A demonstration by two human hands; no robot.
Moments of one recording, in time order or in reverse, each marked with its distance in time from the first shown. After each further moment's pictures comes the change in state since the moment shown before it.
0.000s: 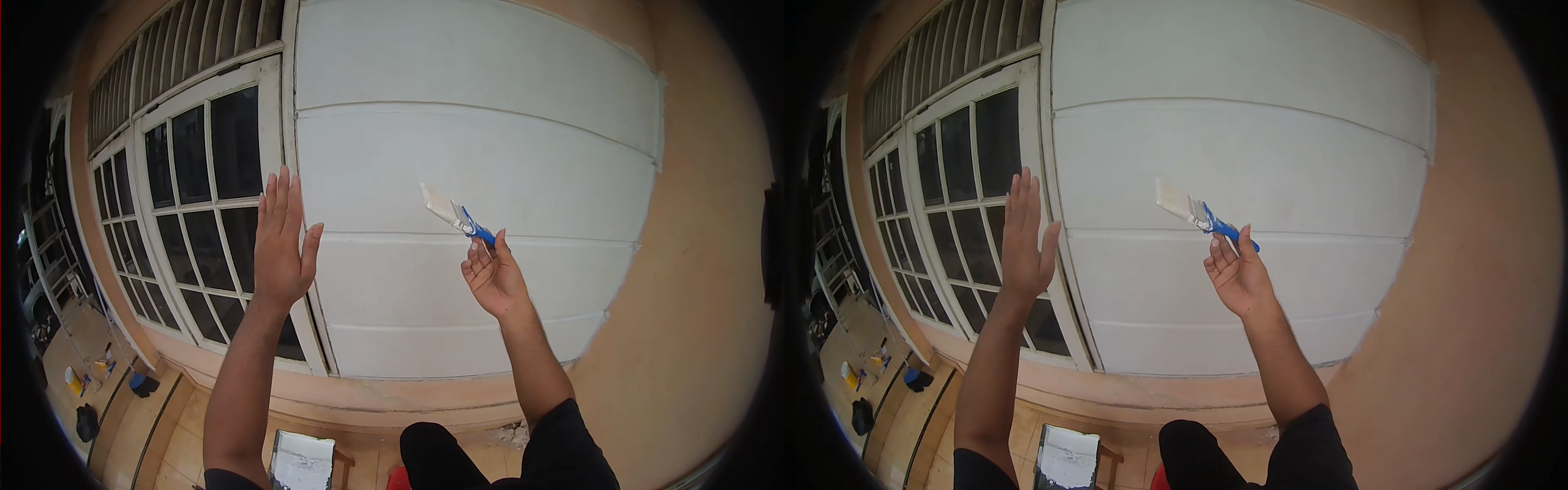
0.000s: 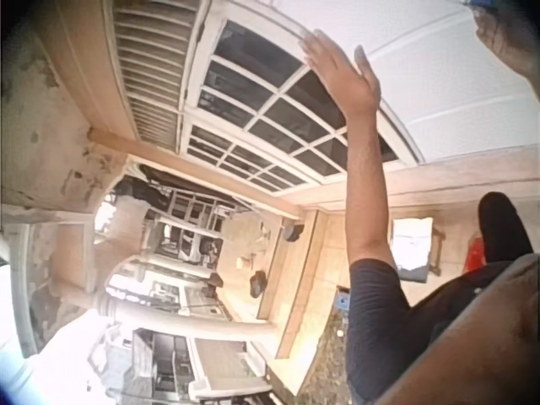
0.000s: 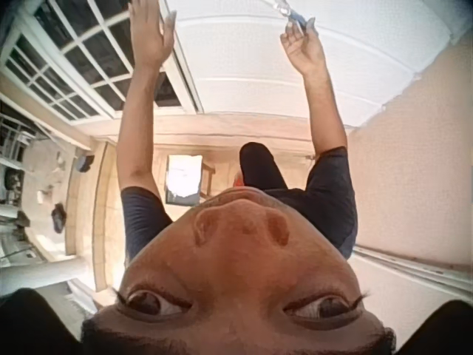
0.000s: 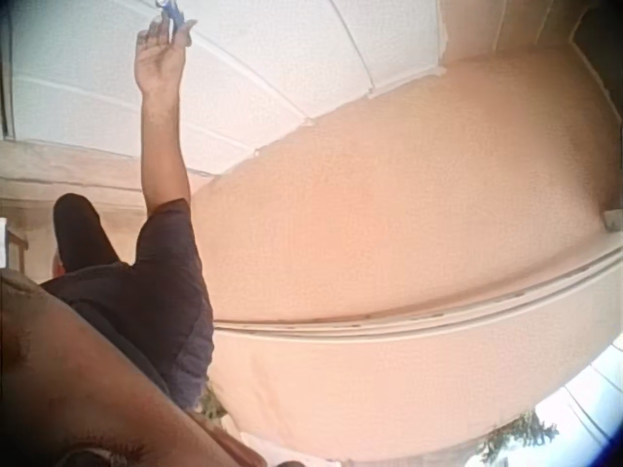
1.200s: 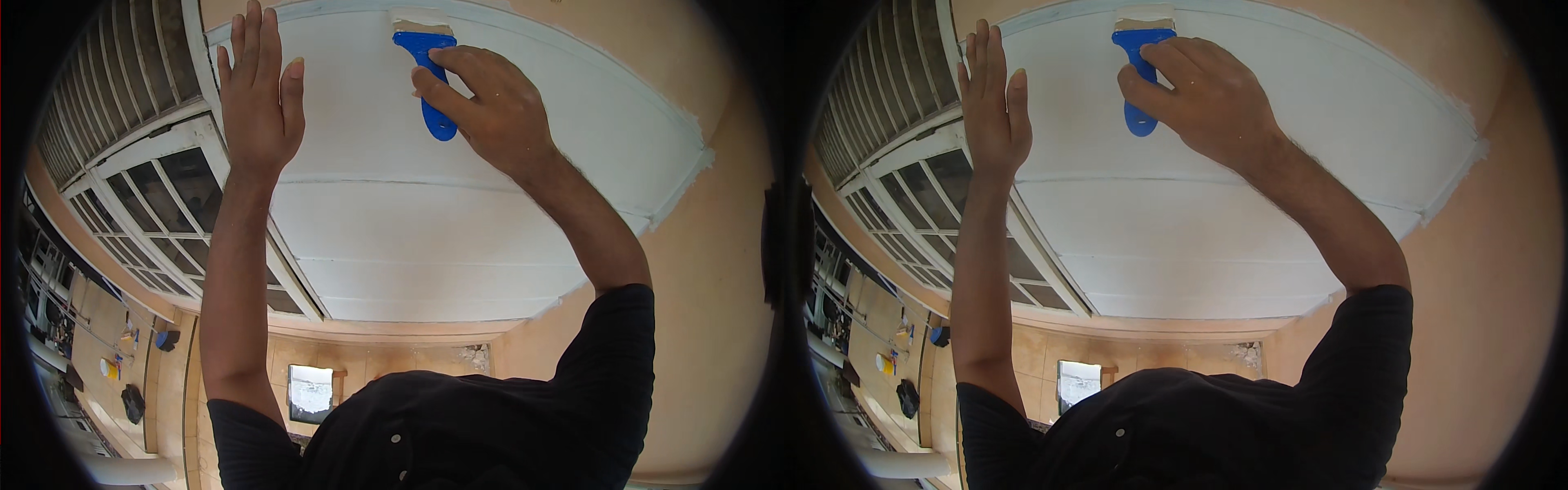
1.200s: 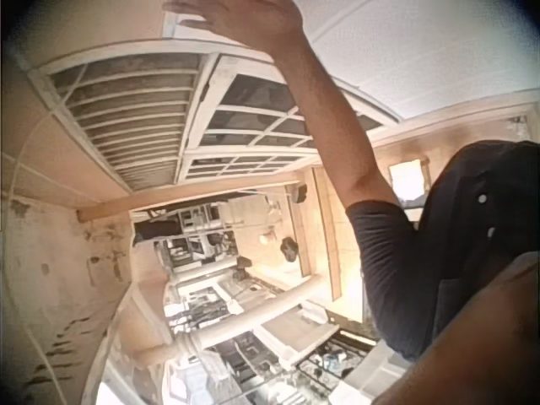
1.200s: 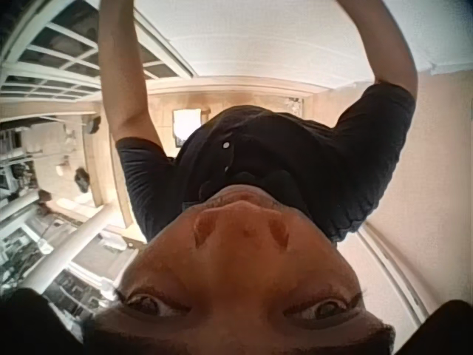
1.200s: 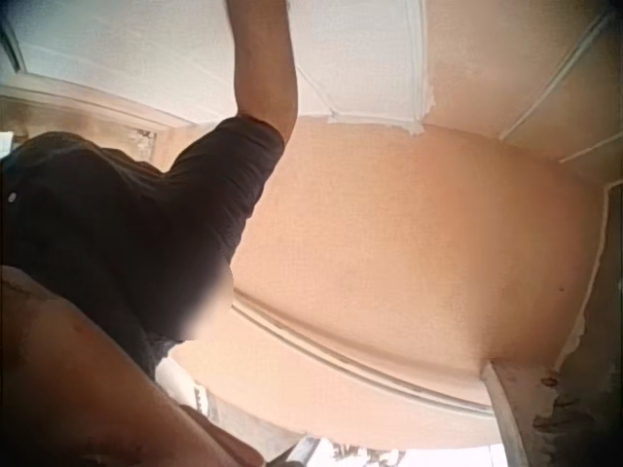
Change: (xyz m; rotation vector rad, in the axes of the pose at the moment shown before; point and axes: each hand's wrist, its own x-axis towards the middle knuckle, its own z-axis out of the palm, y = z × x) left_hand 0.453 -0.066 0.080 -0.022 0.205 0.088; right_hand 0.250 -0.278 0.350 -1.963 -0.714 -1.936
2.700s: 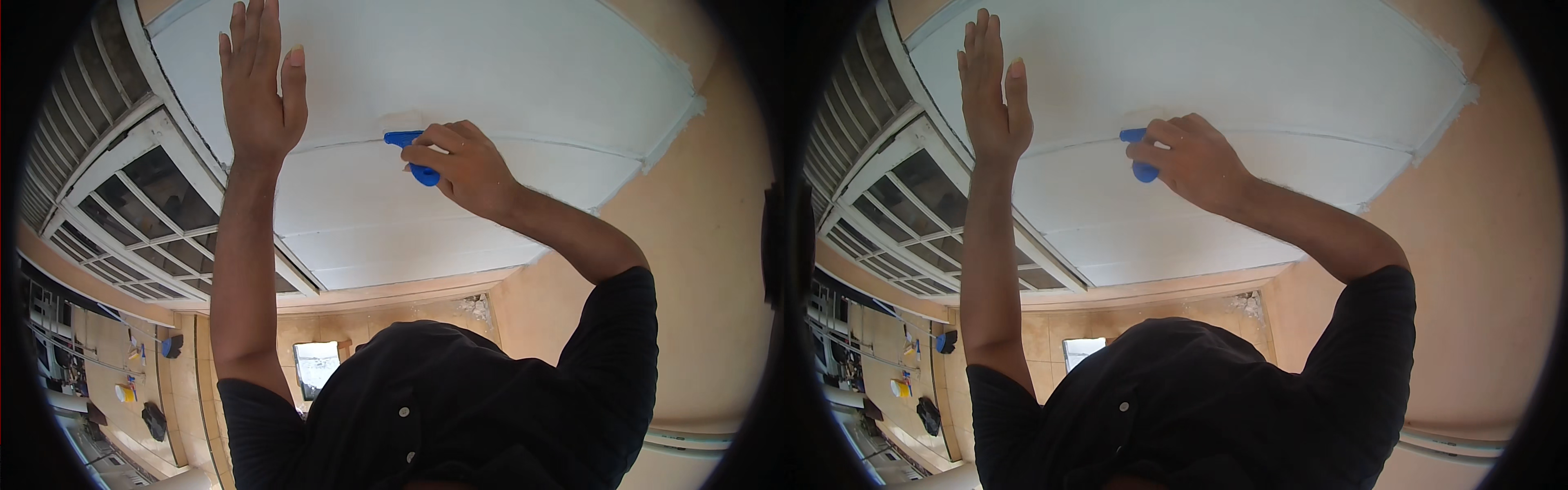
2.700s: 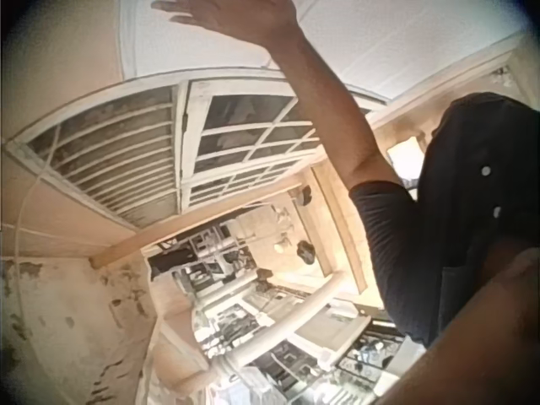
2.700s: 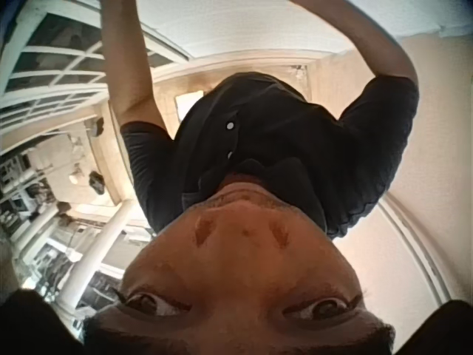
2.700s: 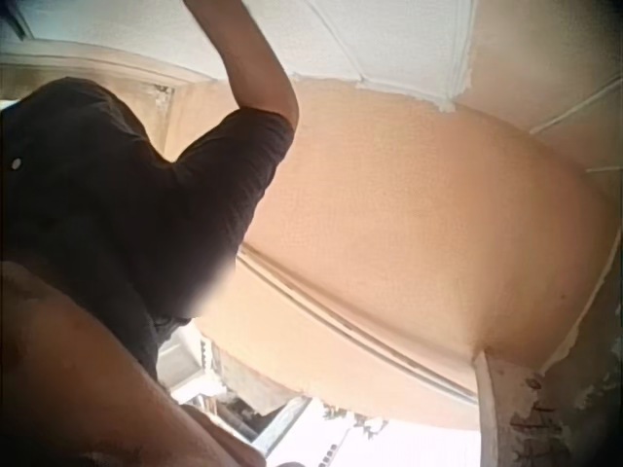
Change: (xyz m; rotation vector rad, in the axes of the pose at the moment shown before) left_hand -0.032 0.024 0.046 -0.254 0.004 0.013; right_hand -0.099 -0.090 -0.022 0.379 -0.576 0.384
